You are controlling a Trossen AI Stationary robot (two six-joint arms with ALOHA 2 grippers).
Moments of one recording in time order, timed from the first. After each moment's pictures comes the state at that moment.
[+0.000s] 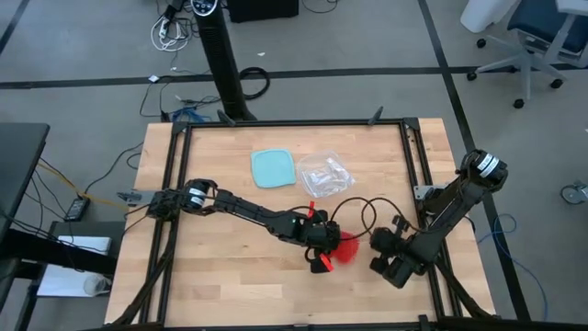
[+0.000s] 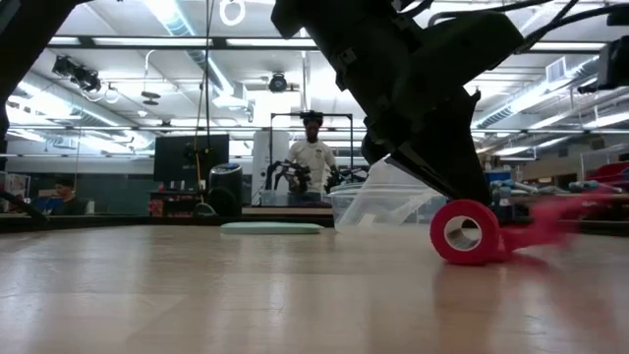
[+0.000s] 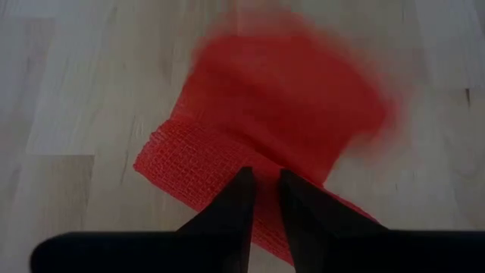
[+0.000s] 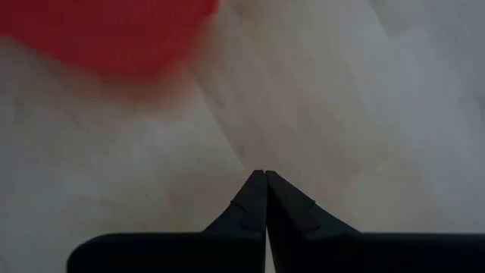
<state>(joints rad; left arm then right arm) -0.25 2.28 1.78 -0.44 -0.14 -0.22 0.88 1.54 0.81 -0.88 0.46 1.40</state>
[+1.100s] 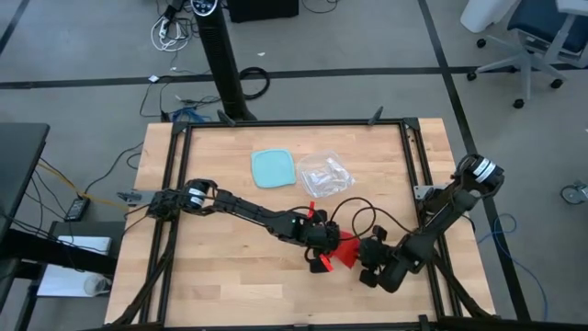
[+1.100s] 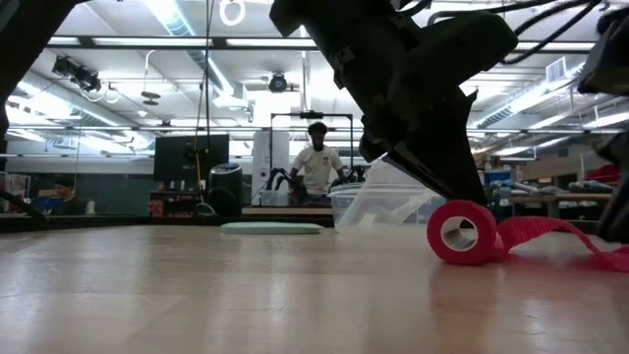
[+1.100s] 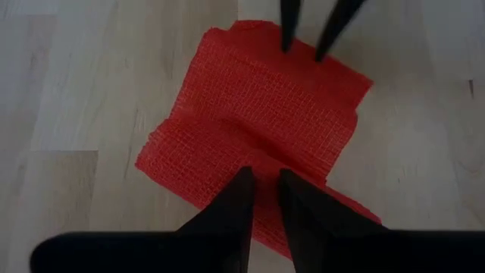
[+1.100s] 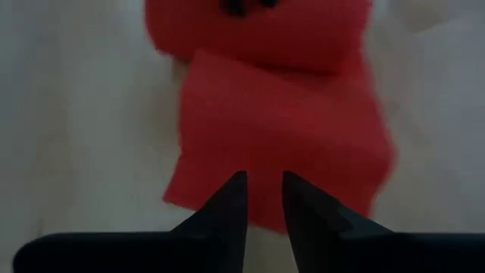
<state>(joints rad) -0.26 2.28 1.78 -0.47 -0.15 -0.21 0.85 1.61 0.67 -0.25 0.61 1.11</state>
